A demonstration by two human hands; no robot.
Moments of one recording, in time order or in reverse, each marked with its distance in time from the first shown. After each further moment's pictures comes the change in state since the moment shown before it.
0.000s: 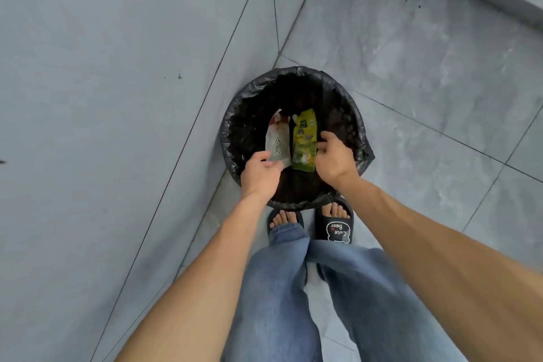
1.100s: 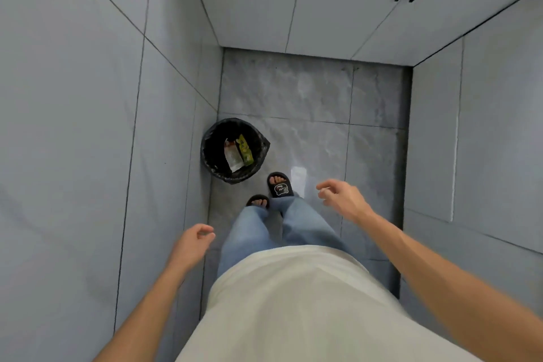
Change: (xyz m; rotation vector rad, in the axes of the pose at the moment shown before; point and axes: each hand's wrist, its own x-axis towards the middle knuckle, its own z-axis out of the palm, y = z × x) left_hand -0.482 0.052 -0.230 0.626 -0.188 0.145; right_hand -0.542 0.016 -0.263 0.177 0.029 0.143
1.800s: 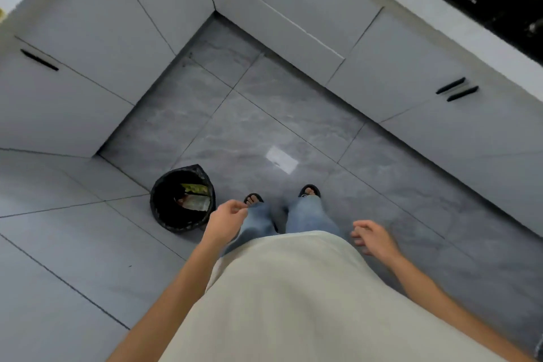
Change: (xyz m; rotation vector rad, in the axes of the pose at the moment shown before) left_hand -0.034 0.109 0.093 0.902 -0.356 0.606; right_hand -0.217 0.202 0.310 1.275 0.515 0.686
